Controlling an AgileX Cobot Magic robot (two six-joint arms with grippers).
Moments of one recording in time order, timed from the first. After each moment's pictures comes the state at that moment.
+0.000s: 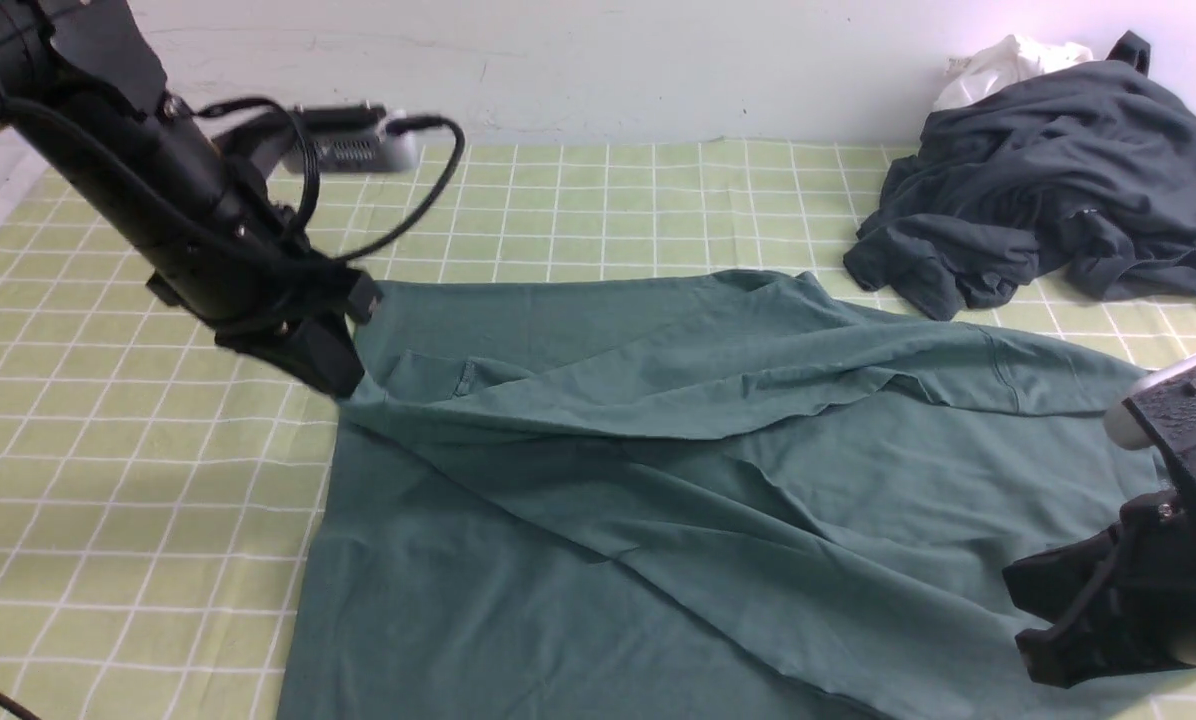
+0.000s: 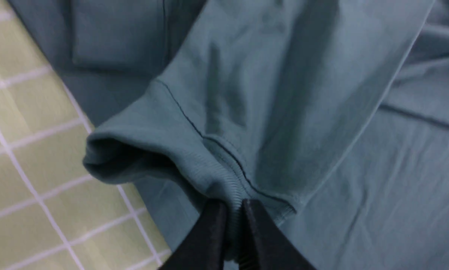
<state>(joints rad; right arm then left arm) 0.29 1.09 -0.57 0.33 0.57 -0.39 -0.09 1.77 -1.45 -0.36 1.21 0.36</state>
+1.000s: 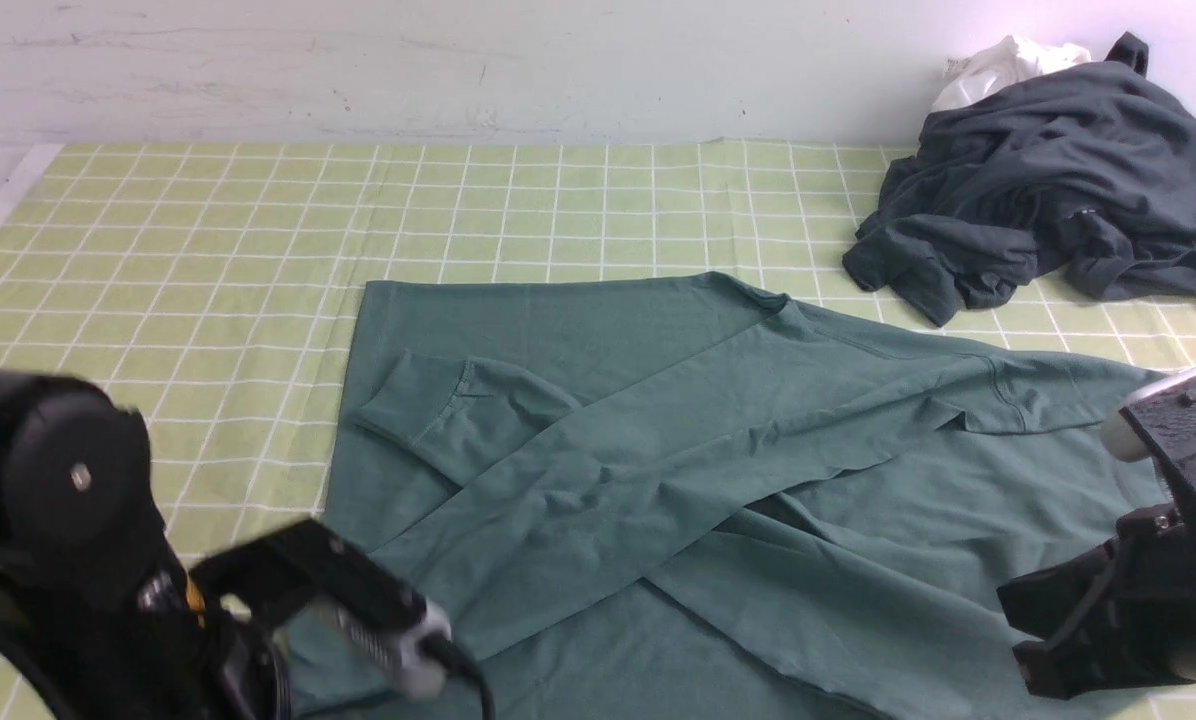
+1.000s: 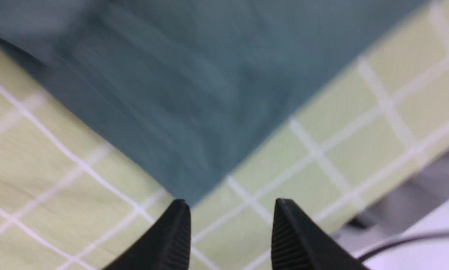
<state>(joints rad) 0.29 1.09 -0.57 0.36 0.60 -0.39 -0.43 1.33 -0.70 -0.20 1.09 0.37</state>
